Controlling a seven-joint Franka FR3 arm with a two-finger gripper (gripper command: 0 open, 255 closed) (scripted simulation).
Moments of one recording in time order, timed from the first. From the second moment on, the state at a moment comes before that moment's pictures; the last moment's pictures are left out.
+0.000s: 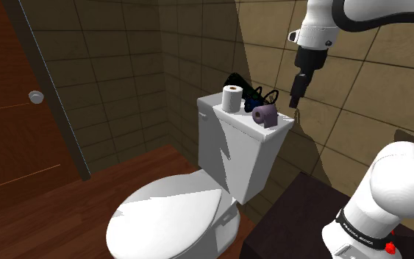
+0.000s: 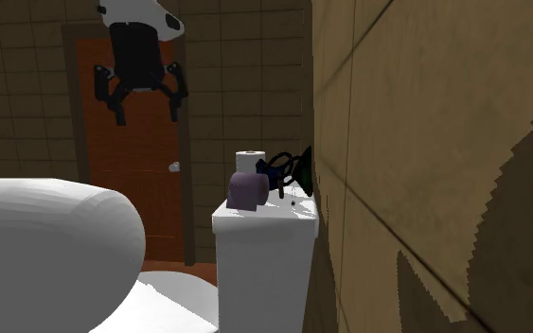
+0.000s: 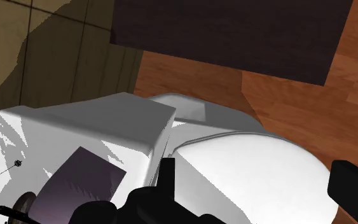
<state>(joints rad) 0.01 -0.83 0.04 -2.38 -0.05 1.57 -0.14</state>
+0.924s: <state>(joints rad) -0.01 -0.46 -0.19 -2.22 -0.07 1.79 -0.42</state>
